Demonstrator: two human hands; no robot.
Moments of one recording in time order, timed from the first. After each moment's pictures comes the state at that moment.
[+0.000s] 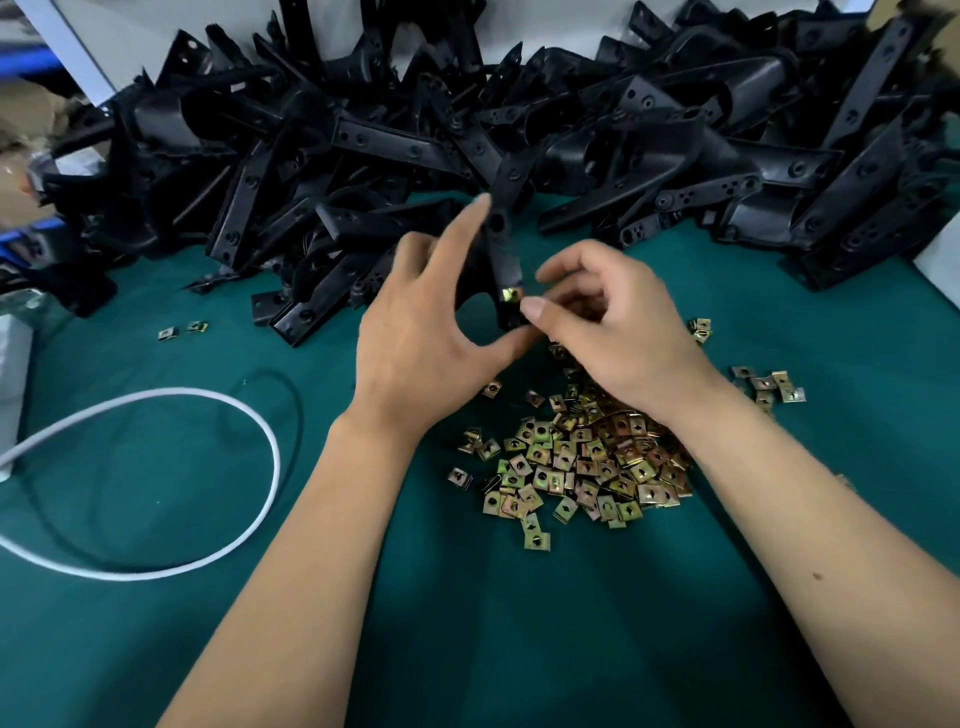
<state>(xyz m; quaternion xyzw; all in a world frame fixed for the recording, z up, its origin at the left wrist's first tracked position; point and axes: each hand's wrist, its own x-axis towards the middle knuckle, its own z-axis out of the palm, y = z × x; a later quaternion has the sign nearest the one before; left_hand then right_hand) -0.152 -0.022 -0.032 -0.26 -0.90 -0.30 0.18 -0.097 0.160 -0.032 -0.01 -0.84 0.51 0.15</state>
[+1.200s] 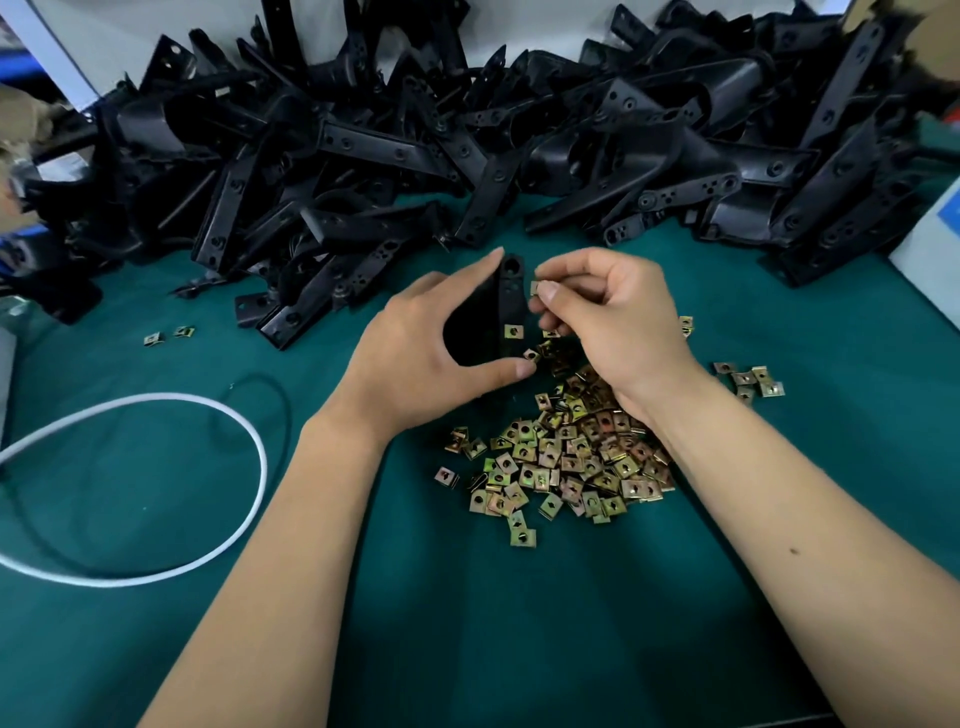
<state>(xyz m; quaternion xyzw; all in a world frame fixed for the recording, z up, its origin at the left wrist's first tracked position) -0.161 -0.032 -0.040 -0.33 -0.88 -0.34 0.03 -0.105 0.163 -0.041 -0.07 -0.74 0.65 0.17</state>
